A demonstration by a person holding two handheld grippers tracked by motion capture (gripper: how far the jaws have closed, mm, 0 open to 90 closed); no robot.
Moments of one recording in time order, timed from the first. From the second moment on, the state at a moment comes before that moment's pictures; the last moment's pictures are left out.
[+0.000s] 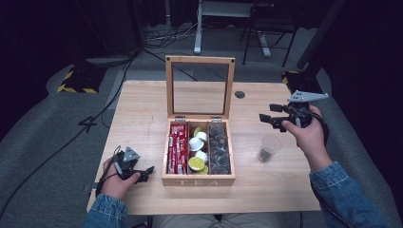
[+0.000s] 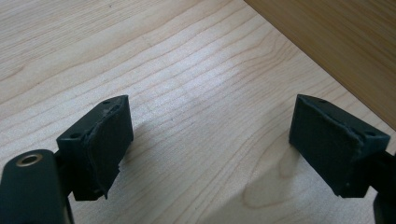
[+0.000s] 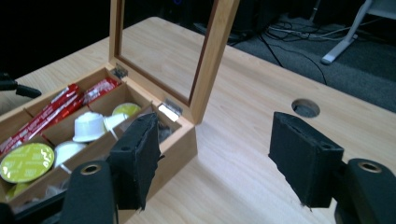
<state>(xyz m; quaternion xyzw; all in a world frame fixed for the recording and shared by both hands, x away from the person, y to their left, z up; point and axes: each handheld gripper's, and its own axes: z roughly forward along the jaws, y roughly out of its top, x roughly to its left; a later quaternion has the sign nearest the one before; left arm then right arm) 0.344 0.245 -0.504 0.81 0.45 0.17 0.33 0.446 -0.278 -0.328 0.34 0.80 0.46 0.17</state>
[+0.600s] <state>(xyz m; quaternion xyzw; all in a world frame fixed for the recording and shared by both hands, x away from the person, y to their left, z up) 0.345 0.245 -0.504 0.81 0.45 0.17 0.33 0.508 -0.239 -0.296 0.34 0.77 0.51 0.19</state>
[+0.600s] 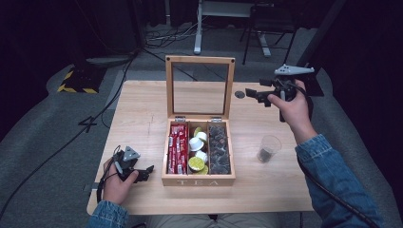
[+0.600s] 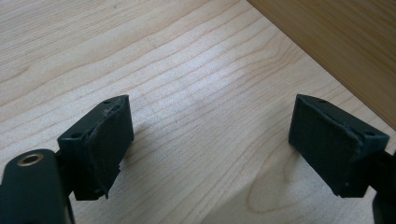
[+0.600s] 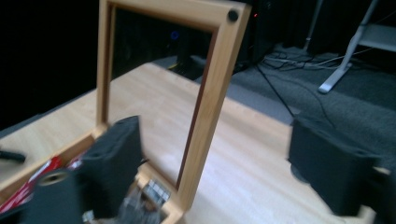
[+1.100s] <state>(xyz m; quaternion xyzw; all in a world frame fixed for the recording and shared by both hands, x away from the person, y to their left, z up) 0.345 0.244 -0.504 0.81 0.45 0.17 0.33 0.562 -0.213 -0.281 0.32 0.79 0.48 0.19</state>
